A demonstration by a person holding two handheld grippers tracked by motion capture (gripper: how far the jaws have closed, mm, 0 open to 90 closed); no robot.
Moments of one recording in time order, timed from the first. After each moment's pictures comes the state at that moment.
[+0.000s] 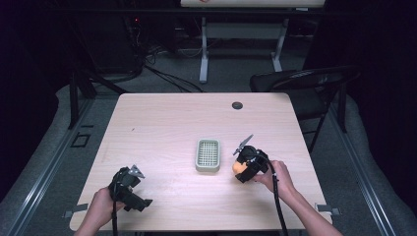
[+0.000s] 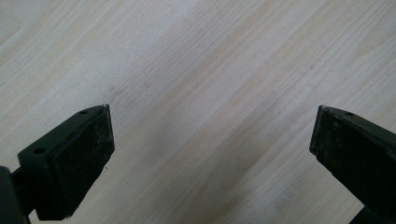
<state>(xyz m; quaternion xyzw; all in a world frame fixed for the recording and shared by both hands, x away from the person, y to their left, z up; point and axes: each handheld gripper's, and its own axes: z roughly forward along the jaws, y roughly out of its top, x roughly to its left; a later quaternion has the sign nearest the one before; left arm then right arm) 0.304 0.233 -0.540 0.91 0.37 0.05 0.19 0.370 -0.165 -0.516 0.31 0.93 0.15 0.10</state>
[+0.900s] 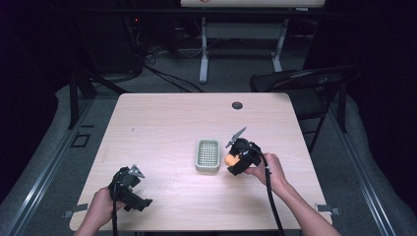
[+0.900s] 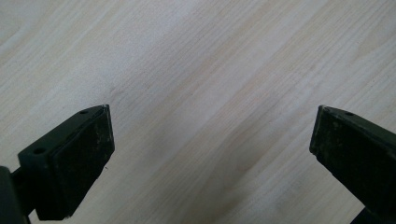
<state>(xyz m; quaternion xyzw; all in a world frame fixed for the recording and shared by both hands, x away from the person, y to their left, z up) 0.305 0.233 -0.540 0.91 0.37 0.05 0.19 0.384 -0.144 -0.501 0.30 0.93 0.18 0.10</state>
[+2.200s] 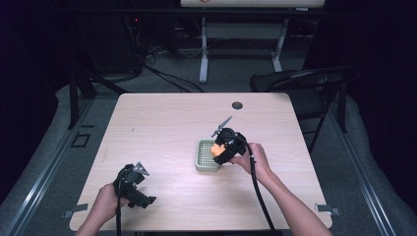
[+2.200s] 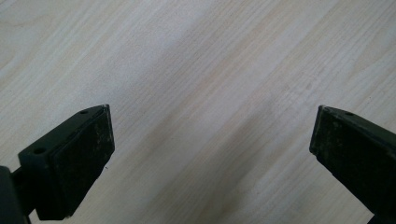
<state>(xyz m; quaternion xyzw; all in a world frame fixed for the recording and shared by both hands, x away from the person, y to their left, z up) 0.314 0.223 -0.540 0.91 0.35 0.05 0.19 0.411 -0.105 -0.488 0.29 0.93 0.21 0.10</state>
